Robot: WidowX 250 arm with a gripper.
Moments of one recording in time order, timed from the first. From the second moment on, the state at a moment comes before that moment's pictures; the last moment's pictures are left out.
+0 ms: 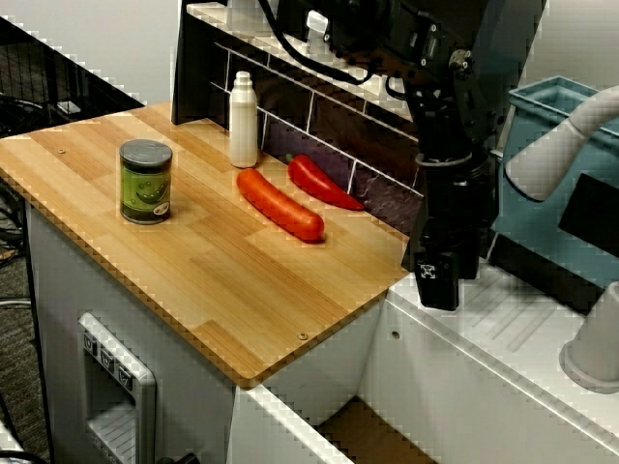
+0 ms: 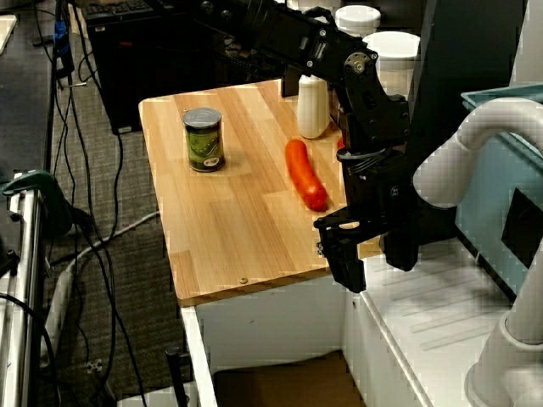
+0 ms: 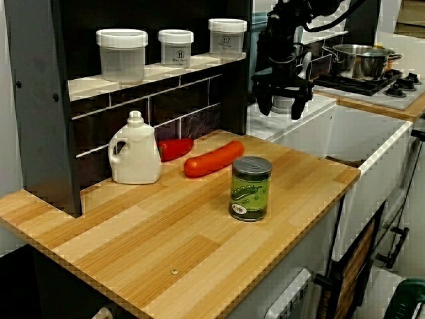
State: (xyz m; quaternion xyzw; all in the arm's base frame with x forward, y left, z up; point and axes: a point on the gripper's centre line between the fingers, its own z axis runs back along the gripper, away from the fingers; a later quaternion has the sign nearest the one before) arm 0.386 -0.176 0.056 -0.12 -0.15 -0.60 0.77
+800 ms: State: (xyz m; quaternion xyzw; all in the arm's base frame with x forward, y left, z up) arm 0.352 -0.165 0.021 -0.12 -0.09 -0.66 0.74
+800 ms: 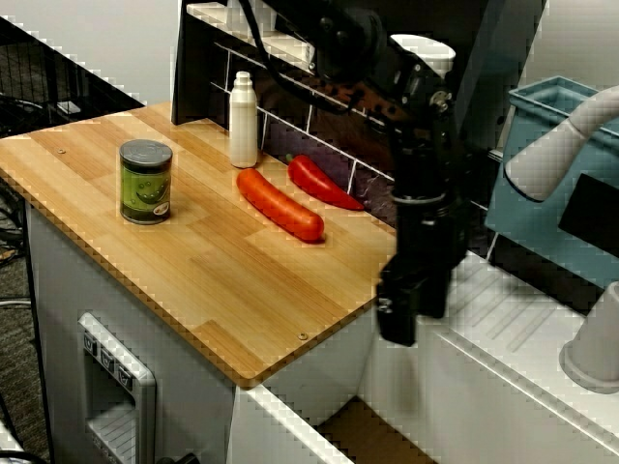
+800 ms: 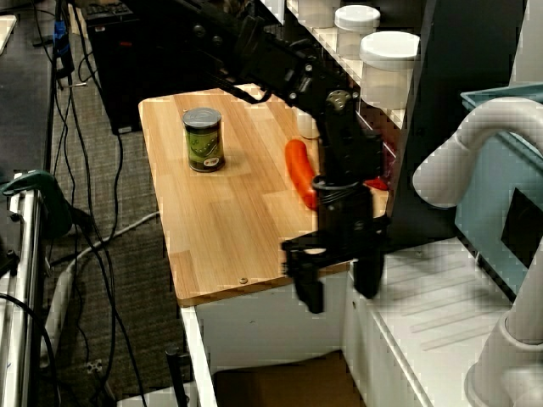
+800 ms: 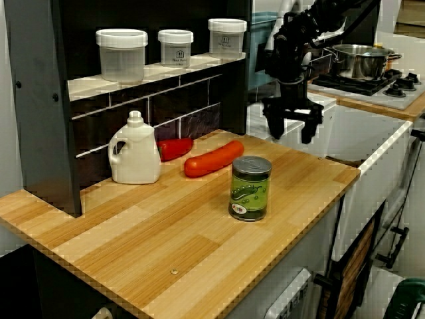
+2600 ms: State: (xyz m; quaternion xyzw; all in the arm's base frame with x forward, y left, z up) arm 0.278 -0.100 0.098 -0.08 -0.15 -0.77 0.61
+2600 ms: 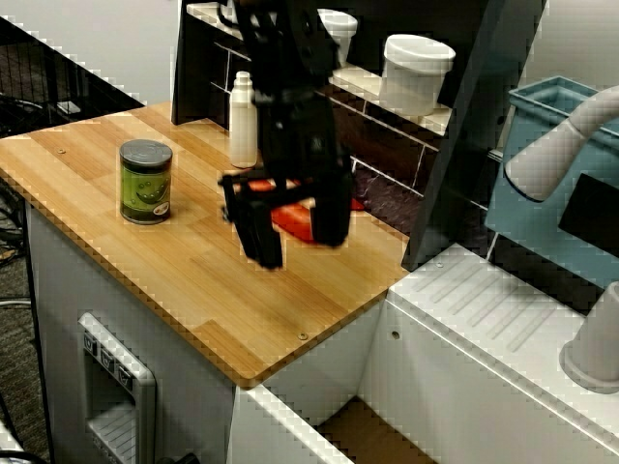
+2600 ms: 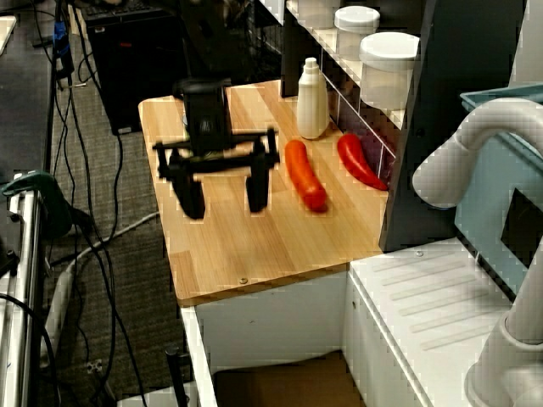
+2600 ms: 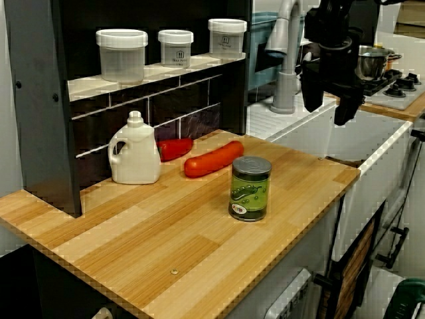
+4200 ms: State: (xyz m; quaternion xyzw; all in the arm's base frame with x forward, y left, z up) arm 0.319 0.048 0.134 -0.09 -0.09 -0.79 0.61
